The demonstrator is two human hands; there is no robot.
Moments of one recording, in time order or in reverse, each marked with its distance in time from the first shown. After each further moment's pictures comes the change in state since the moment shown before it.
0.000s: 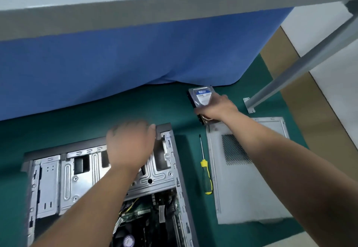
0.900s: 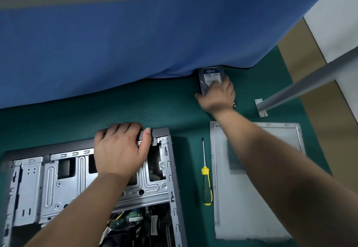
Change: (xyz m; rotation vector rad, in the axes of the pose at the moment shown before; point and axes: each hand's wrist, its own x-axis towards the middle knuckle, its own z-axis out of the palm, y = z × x) left_hand -0.002 -0.001 0.008 0.057 0.082 0.009; right_hand 0.081 -0.010 0.046 -0.039 0.325 -0.085
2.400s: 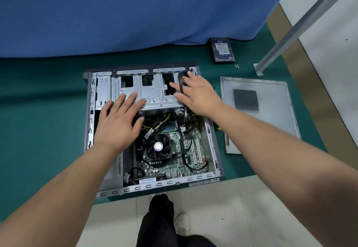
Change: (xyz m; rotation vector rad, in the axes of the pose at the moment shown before) left_hand -0.186 -0.143 -0.043 -0.101 -0.194 0.145; right_hand -0.296 -0.038 -0.016 -0.189 -0.108 -0.768
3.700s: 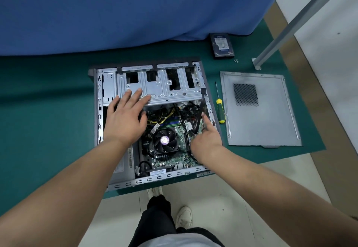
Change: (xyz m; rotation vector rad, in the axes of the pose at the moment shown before) left_hand 0.001 -0.001 -0.003 -0.072 0.061 0.013; right_hand -0.104 -0.098 0.026 -0.738 -0.742 0.074
